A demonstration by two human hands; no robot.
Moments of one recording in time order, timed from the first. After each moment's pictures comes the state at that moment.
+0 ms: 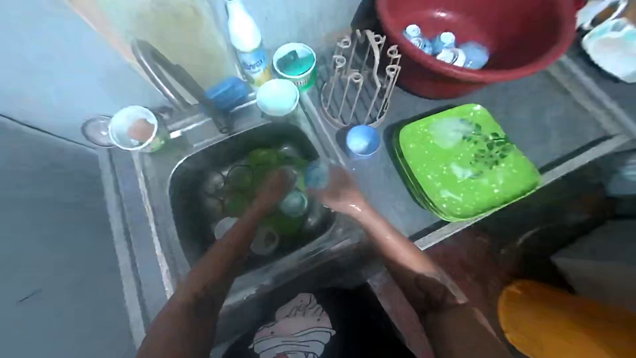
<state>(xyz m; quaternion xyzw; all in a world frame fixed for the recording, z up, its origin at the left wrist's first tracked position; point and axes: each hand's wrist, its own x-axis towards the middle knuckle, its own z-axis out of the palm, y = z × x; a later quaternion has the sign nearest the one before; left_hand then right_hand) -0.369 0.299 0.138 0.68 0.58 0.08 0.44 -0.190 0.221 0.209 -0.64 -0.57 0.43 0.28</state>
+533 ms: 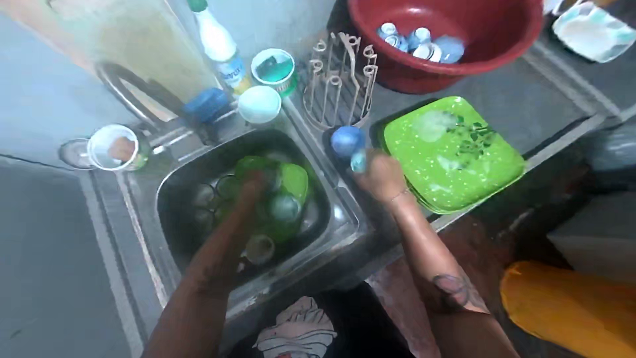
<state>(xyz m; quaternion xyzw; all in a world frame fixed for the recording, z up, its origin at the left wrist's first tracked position) -0.389 0.347 0.087 0.59 0.65 0.08 0.46 -0.109 0.223 0.216 -0.78 -0.56 0.25 0.11</state>
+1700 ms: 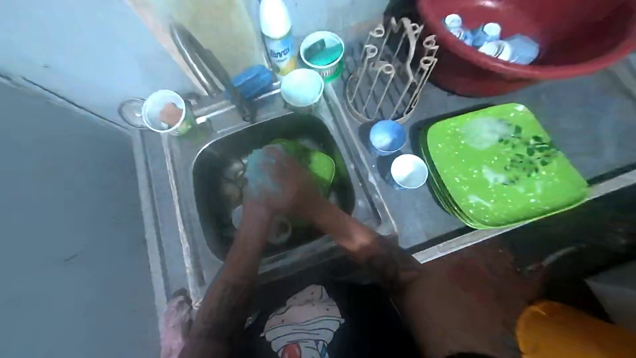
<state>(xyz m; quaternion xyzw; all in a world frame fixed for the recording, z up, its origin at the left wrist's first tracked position) -0.409 0.236 0.178 0.28 0.66 0.41 0.57 -0.300 0.247 0.160 -0.40 -0.75 0.13 0.51</state>
